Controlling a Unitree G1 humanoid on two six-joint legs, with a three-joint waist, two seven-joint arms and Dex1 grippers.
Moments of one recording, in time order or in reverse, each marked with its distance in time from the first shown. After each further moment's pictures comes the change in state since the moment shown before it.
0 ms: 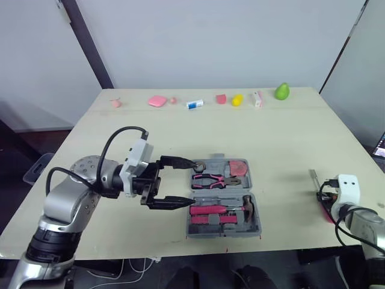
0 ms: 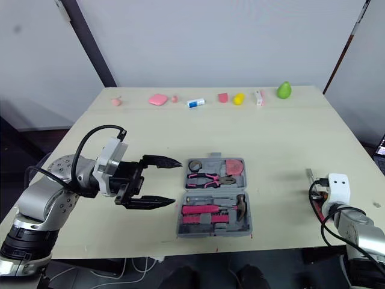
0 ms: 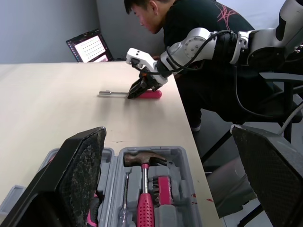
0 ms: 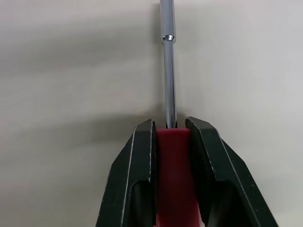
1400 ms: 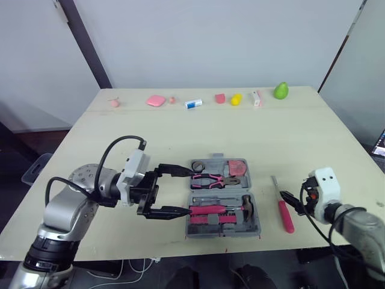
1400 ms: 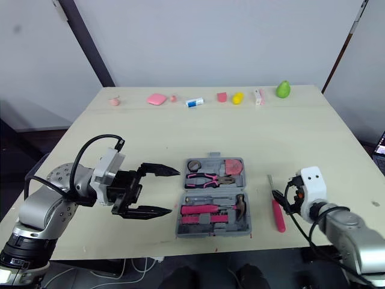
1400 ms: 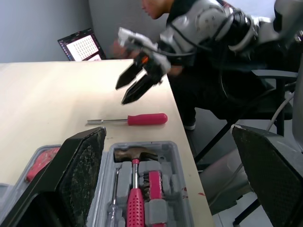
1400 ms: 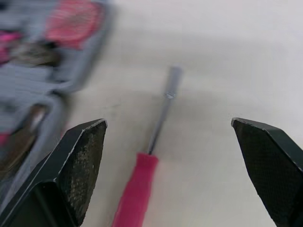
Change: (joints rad) left arm 0.073 0.000 0.001 0.023 0.013 -0.103 -0.045; right arm 0.074 -0.151 0.089 -0.497 0.135 0.237 0.230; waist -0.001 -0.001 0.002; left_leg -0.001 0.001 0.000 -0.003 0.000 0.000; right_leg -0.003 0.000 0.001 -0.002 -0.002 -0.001
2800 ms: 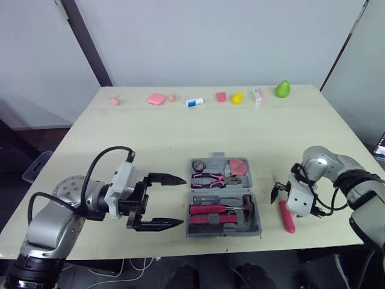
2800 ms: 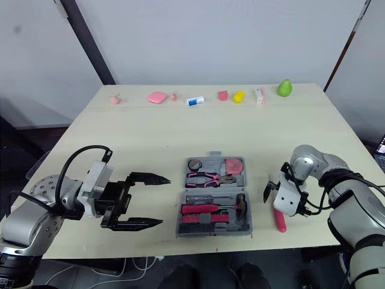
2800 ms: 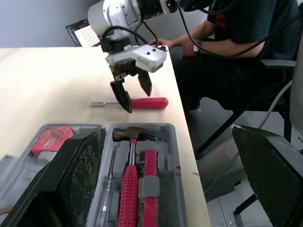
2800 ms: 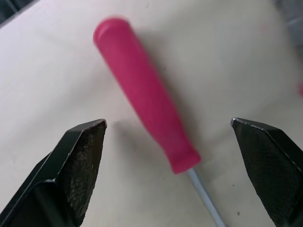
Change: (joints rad) left arm 0.147 0.039 0.076 -0.069 0.000 -0.047 0.007; right arm -0.983 -0.044 0.952 1.551 -0.892 -2.203 0.922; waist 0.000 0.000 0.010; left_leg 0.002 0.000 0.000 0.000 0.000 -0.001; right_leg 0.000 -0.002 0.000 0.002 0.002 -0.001
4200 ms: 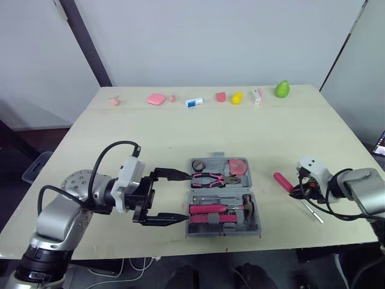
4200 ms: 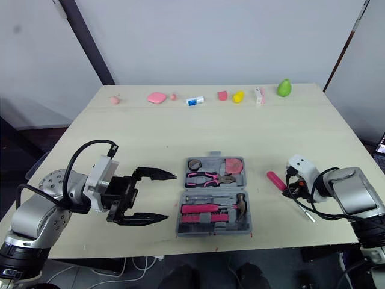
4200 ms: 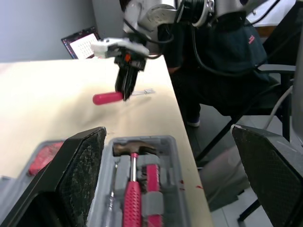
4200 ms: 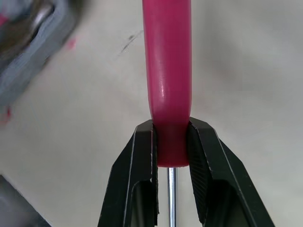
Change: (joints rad) left arm -0.087 -0.021 -0.052 0.026 -0.010 0.001 0.002; right arm 0.584 -0.075 -0.673 -1.156 0.501 2.402 -0.388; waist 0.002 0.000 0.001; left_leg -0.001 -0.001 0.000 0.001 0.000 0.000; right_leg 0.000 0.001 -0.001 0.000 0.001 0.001
